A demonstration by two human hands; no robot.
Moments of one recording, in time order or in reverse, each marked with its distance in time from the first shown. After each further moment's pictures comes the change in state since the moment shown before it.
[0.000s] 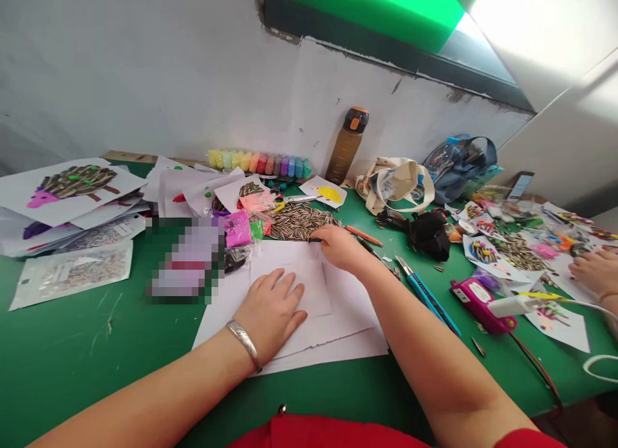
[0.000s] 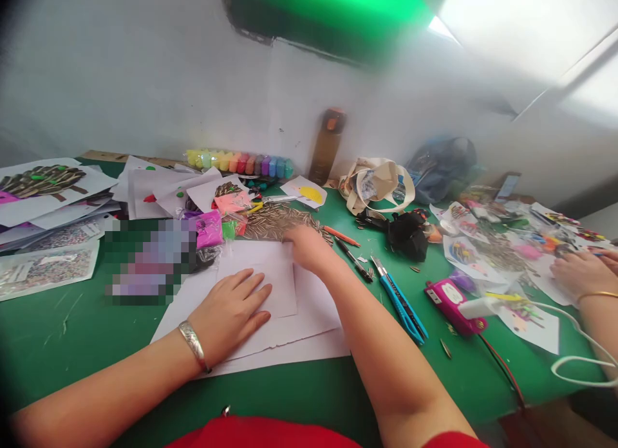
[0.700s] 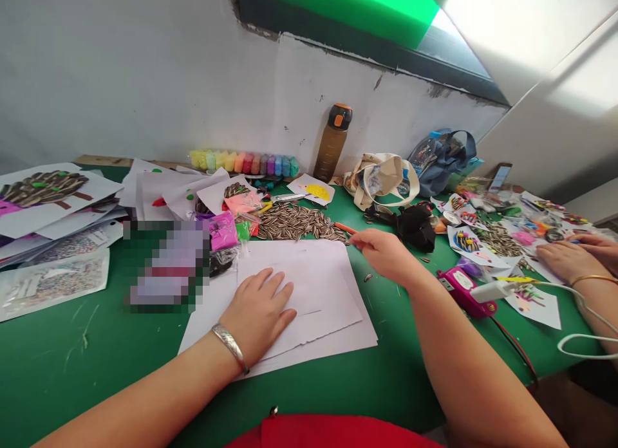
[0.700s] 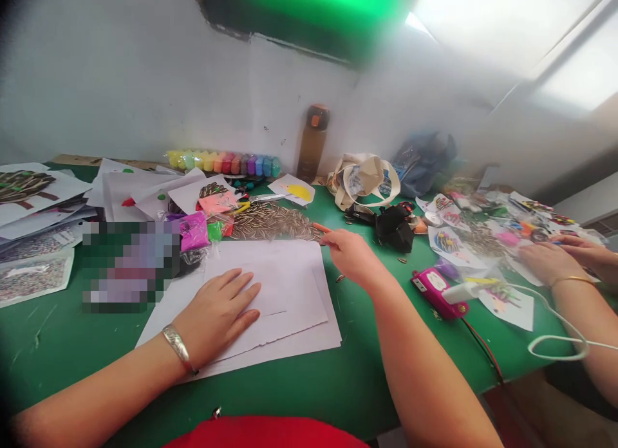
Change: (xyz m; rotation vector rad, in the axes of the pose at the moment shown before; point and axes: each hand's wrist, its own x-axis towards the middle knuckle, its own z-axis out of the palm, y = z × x) left_hand 0.000 -0.003 0.007 -0.011 0.072 0.043; right_hand -0.079 0.058 -0.039 0.096 0.135 0.250
